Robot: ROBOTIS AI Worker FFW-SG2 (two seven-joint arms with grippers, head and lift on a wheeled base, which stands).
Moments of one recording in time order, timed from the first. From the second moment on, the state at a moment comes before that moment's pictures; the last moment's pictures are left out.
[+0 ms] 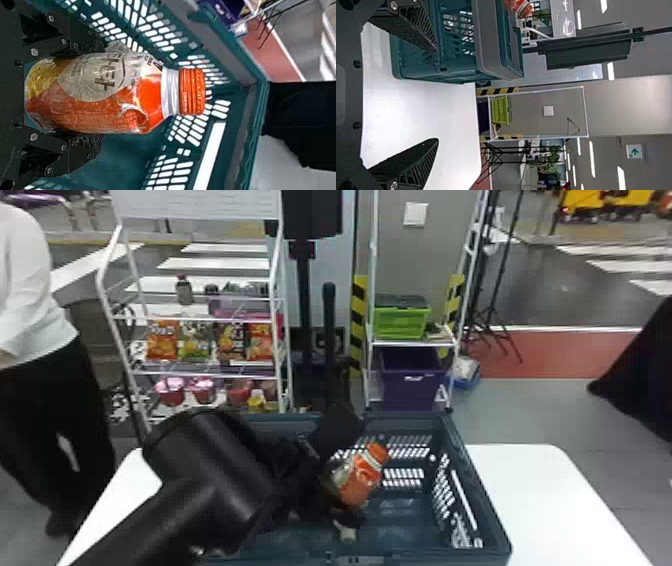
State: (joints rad) left arm -0.57 0.33 -0.75 -1.74 0.17 1.17 -0.43; right arm 0.98 0.00 -0.13 -1.87 -0.22 -0.56 0.25
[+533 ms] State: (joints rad) left arm -0.59 0.31 -0.76 -1.71 0.13 1.25 -0.42; right arm 1.00 0.00 -0.14 -1.88 -0.22 -0.60 0.25
